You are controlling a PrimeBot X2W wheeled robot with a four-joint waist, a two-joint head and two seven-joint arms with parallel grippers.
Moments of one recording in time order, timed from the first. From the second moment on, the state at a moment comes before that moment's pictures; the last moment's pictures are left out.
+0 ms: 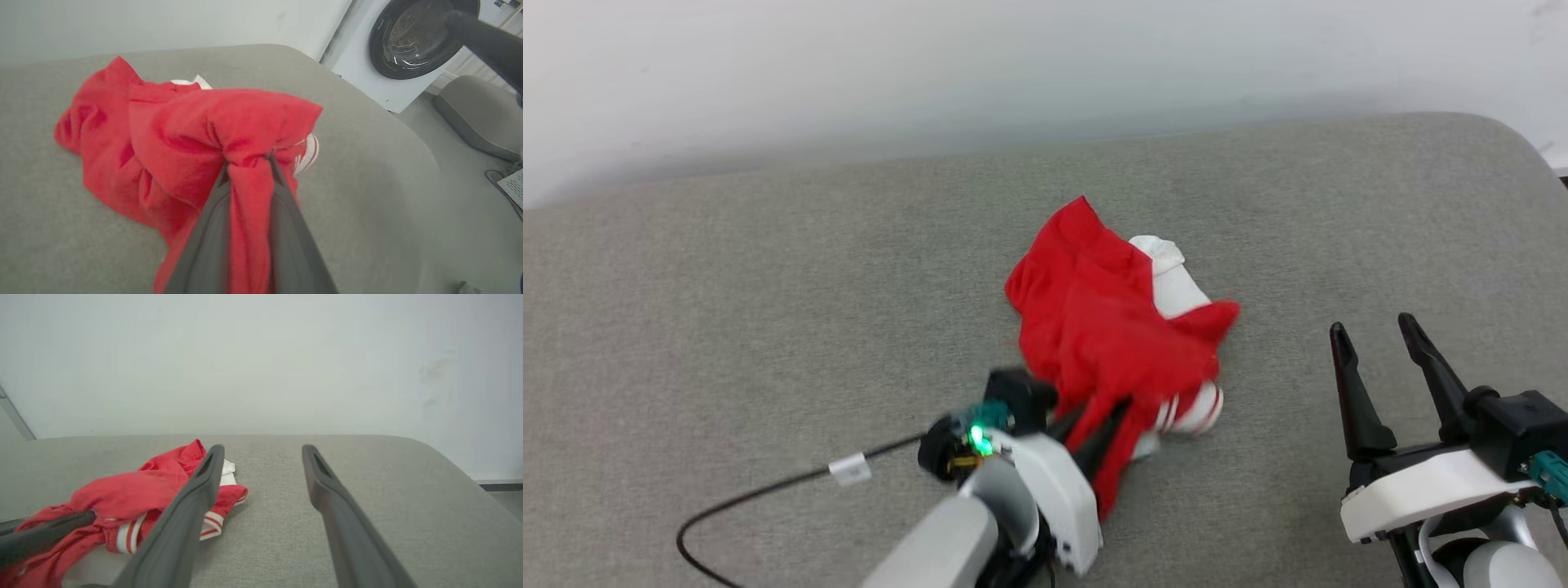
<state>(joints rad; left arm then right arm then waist) -0.43 0.09 -0.65 0.46 -0.56 -0.13 -0.02 -0.05 -0.05 -0.01 -0.07 0.10 0.13 -0.04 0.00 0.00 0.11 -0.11</state>
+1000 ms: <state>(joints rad) -0.22 0.32 -0.39 0.21 -0.56 0.13 -0.26 0.03 -0.05 -0.06 -0.09 0.08 0.13 0.00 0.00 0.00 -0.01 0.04</state>
